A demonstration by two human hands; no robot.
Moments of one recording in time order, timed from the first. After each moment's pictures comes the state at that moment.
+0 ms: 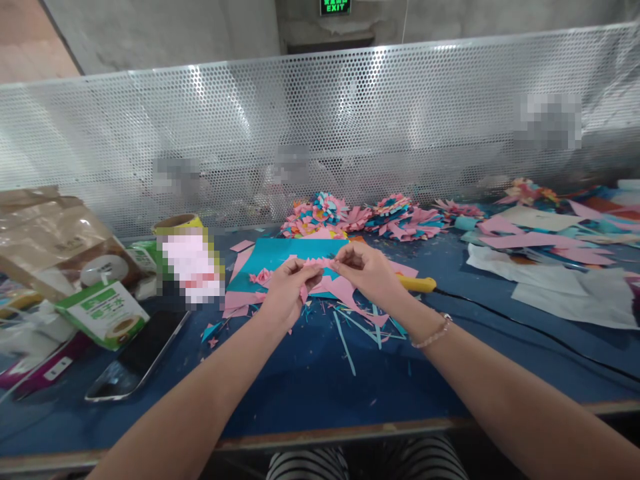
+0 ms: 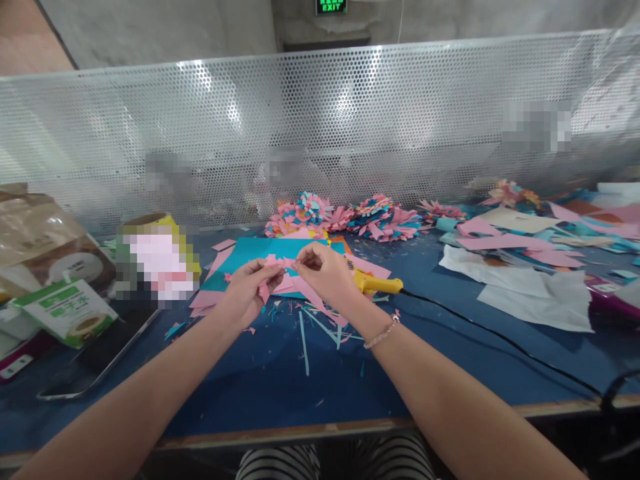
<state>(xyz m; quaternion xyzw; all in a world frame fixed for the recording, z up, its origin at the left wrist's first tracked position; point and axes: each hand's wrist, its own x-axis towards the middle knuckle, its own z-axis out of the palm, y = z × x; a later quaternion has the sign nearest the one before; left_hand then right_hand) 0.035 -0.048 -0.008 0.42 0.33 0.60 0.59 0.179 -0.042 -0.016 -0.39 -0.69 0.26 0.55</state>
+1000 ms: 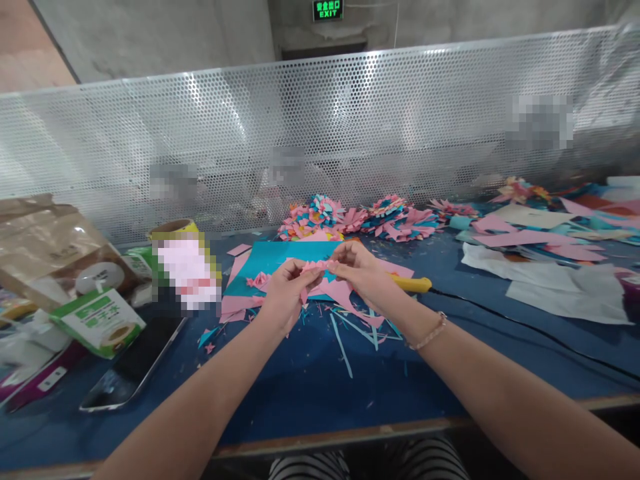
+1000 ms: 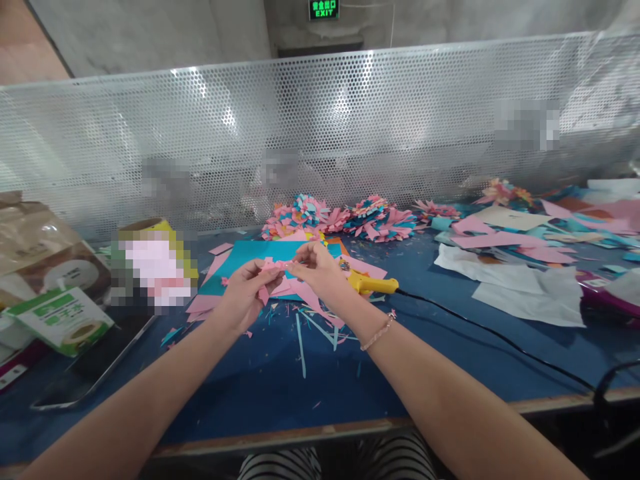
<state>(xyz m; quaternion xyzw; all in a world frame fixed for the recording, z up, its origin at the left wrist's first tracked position) 0.037 -0.049 -0.011 0.47 0.31 0.59 0.58 0.175 -0.037 -0.019 -0.34 -0.60 0.40 0.60</state>
